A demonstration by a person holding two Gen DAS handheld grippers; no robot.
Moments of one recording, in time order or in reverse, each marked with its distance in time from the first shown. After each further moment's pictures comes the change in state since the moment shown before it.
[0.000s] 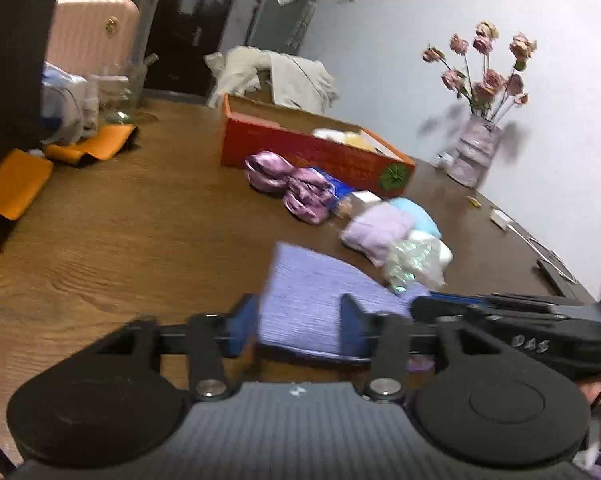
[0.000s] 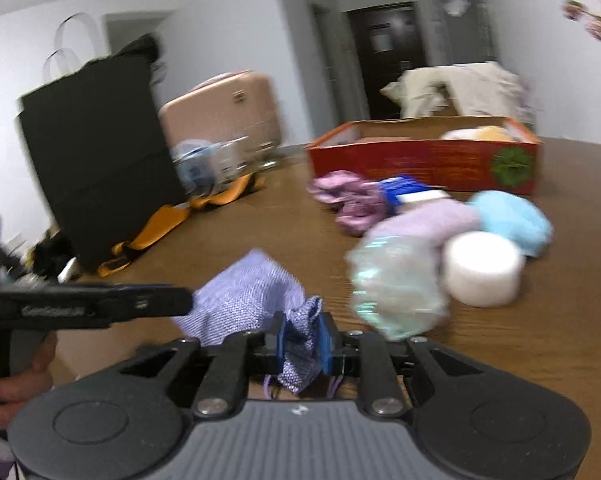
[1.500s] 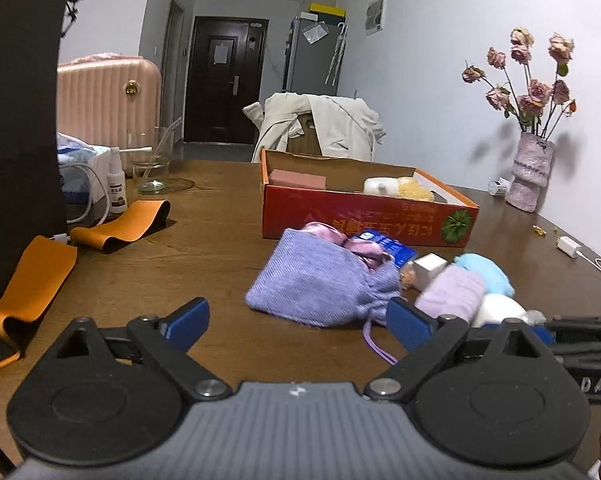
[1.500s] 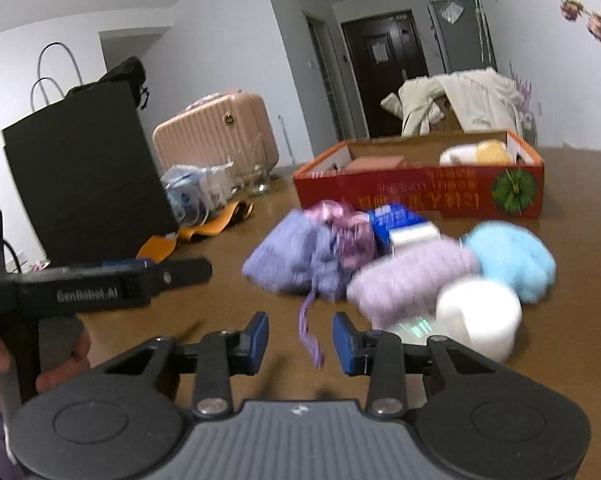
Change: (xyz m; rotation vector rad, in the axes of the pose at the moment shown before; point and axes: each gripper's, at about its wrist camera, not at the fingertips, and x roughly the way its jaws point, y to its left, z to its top) left arm 0.050 -0.003 0.048 0.082 -0.114 0.191; right arm 0.030 -0.018 0.035 -0.006 -0.041 0.024
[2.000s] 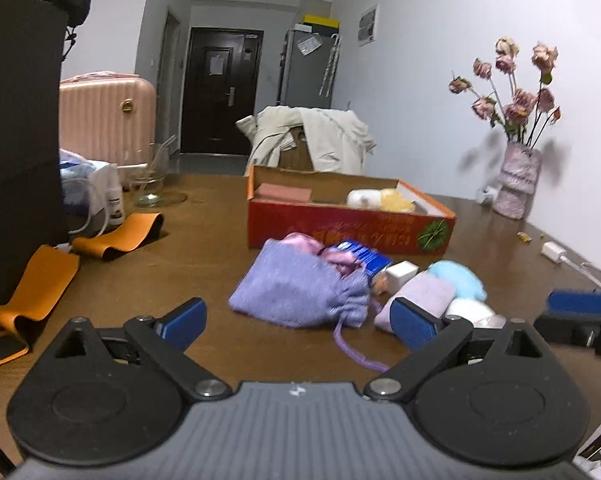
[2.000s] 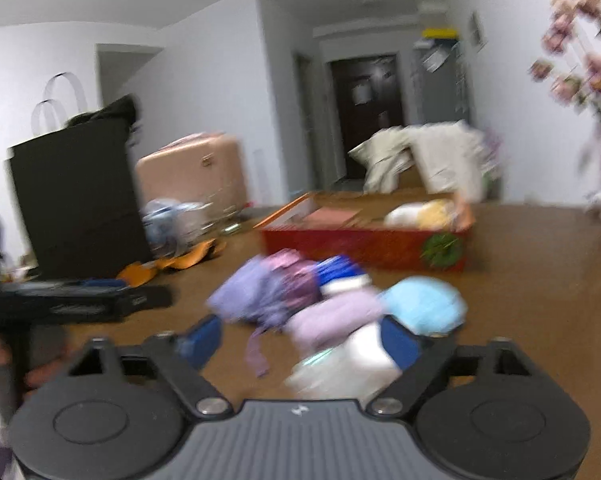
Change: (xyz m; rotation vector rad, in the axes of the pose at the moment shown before) left arm -0.038 -0.022 -0.005 0.012 -0.037 0.005; right arm -0.076 -0.011 0.004 -0.062 -0.076 -0.052
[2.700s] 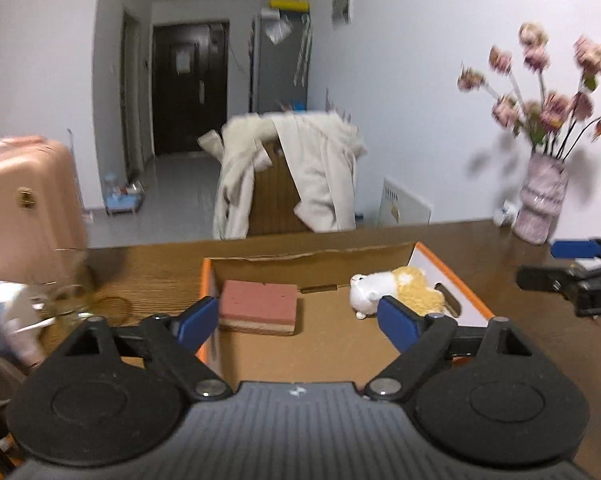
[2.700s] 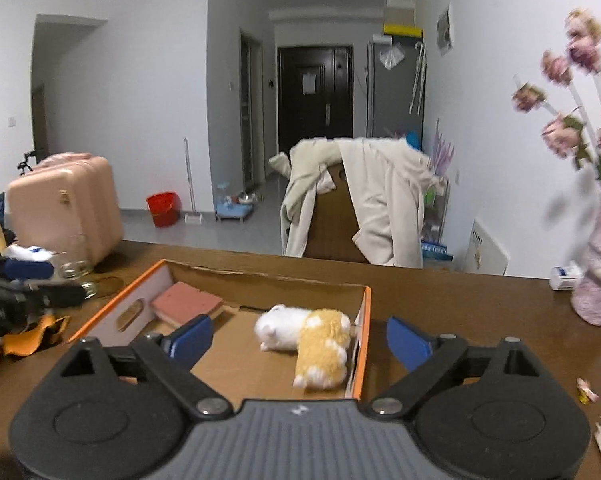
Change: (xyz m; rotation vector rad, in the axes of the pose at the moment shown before) left arm 0.169 -0.022 0.178 0.102 0.033 -0.040; right arm 0.145 -0.144 0.186 -0.065 0.021 -0.255
